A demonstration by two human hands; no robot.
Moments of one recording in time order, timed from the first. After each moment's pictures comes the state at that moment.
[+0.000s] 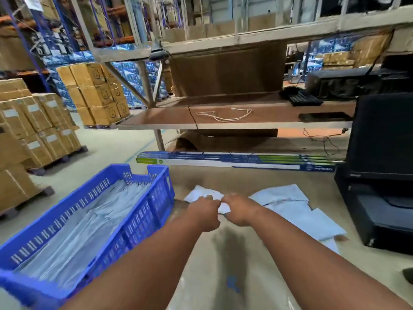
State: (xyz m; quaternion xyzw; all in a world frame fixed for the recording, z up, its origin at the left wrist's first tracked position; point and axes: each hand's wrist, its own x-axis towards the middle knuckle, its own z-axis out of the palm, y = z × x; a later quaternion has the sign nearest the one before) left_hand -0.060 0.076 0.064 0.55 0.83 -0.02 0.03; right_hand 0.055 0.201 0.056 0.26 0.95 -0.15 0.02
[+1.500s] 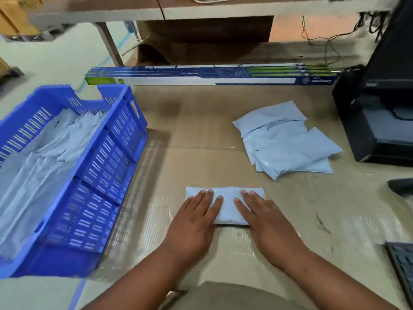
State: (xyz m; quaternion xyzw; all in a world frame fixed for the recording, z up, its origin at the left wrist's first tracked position) left_hand 0.004 -0.066 -0.090 0.68 0.72 0.12 0.00; right_hand 0.230 0.079 -0.110 0.26 0.96 -0.07 -0.10
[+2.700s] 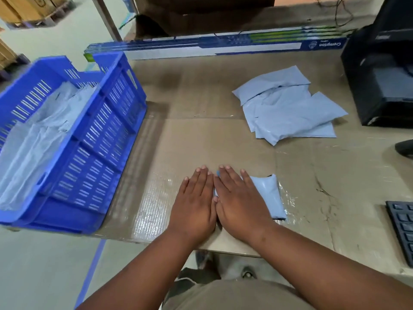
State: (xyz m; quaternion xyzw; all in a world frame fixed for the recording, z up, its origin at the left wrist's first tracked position) left_hand 0.049 -0.092 -0.109 0.60 0.80 0.07 0.02; right_hand 0.184 0.011 -0.093 0.28 0.95 -0.10 -0.04
